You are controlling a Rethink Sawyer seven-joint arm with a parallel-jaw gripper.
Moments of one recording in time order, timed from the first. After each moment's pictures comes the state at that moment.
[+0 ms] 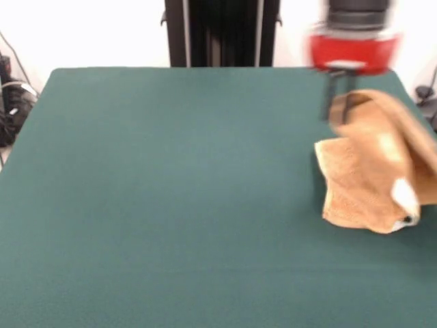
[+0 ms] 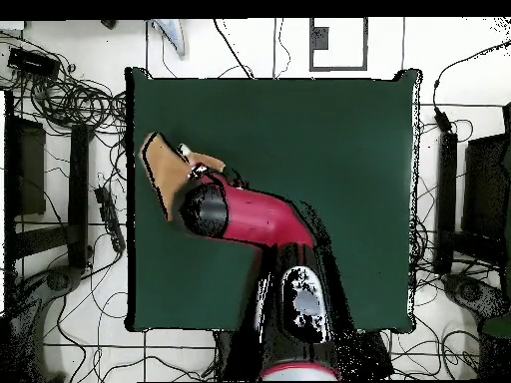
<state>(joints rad) -0.05 -0.66 -0.02 1.68 0.16 0.33 2.05</state>
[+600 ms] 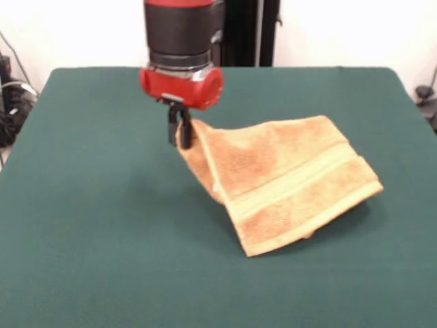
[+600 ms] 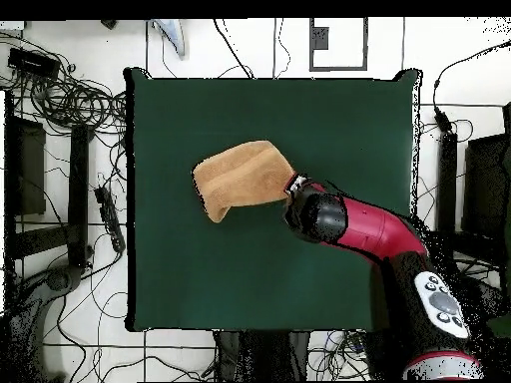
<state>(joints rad) -0.41 -0.59 0.10 1.67 -0.12 0.31 2.05</state>
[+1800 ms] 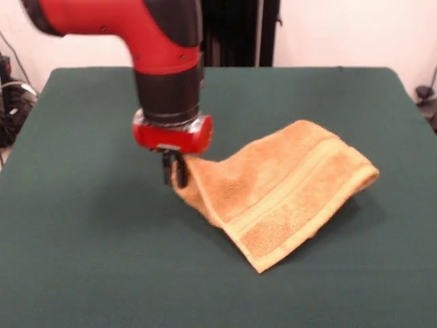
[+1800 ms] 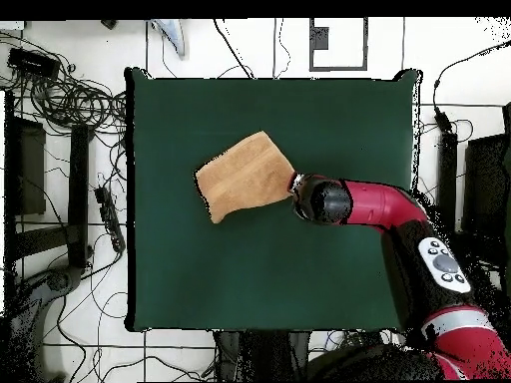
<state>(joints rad) -0.55 -0.43 0.31 1.47 -0.44 0.48 2.01</state>
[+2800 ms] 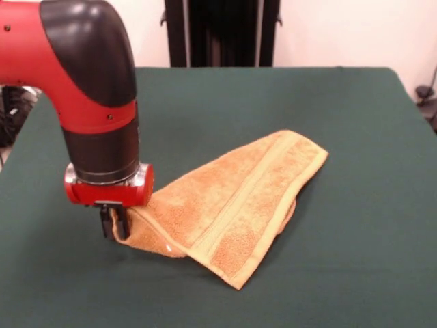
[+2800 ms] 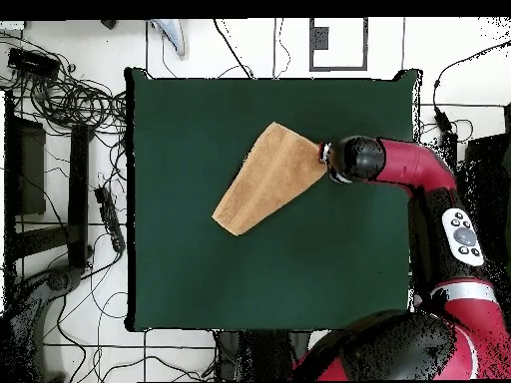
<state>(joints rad) -0.60 -0.27 0.41 1.10 -0.53 0.74 1.71</state>
